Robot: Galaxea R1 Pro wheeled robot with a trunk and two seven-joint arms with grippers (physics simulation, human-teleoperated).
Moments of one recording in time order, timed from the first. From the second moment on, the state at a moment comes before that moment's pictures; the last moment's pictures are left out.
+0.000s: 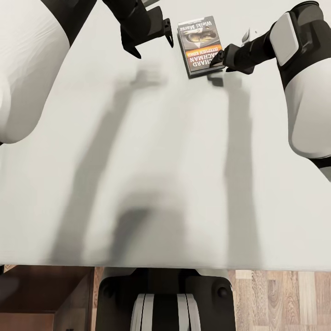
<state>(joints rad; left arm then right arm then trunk) -2.23 -0.16 -0.56 -0.41 1.43 1.05 0.66 -2.03 0.01 -0.27 -0.41 0.05 0.93 0.18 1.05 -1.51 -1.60</state>
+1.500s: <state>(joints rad) -2.23 -0.16 -0.56 -0.41 1.43 1.05 0.65 -2.03 0.01 -0.27 -0.41 0.03 0.93 0.18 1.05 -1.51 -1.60</state>
